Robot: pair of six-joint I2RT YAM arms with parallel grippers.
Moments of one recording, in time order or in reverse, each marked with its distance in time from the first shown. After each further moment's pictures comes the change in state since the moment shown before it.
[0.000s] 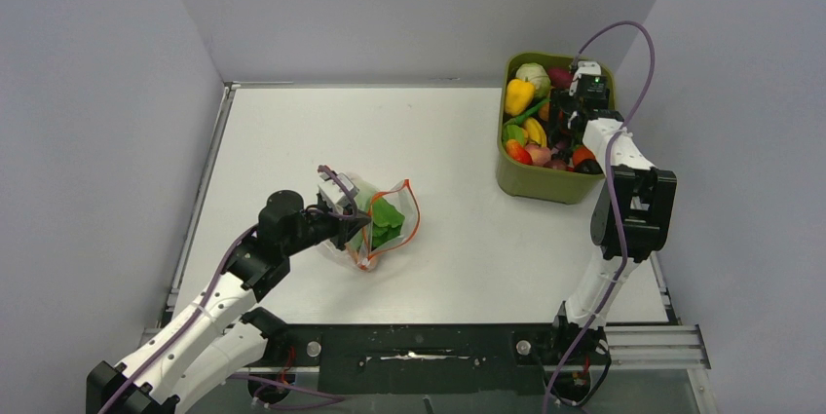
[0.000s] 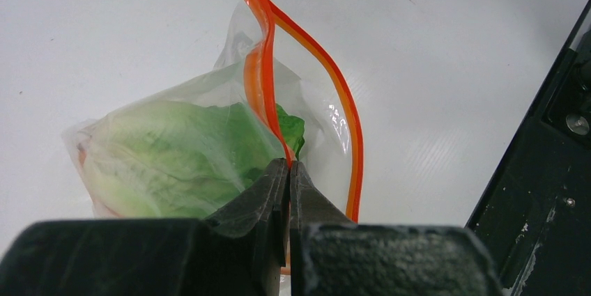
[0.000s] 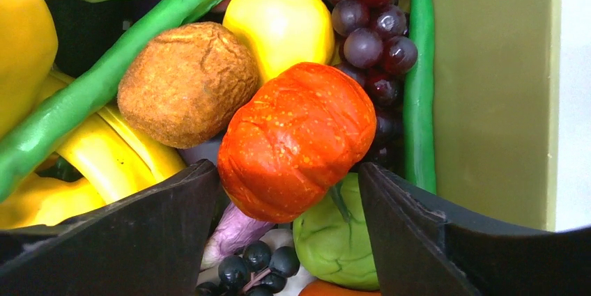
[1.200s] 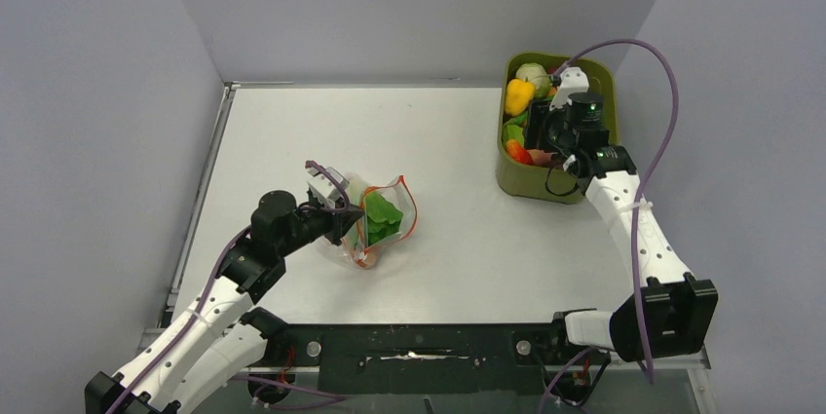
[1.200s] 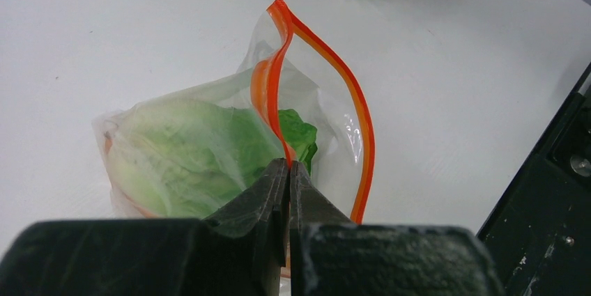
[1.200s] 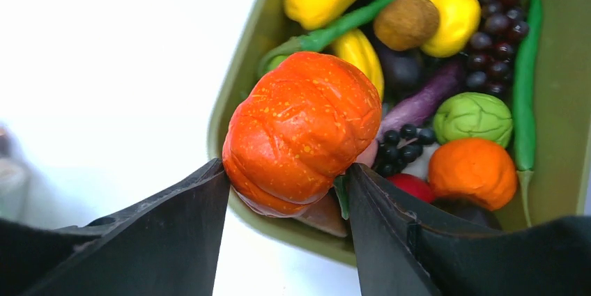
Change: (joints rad) left arm 0.030 -0.036 0.007 -0.006 -0.061 -0.057; right arm 0.222 -0.621 -0.300 -0.148 -0.143 0.122
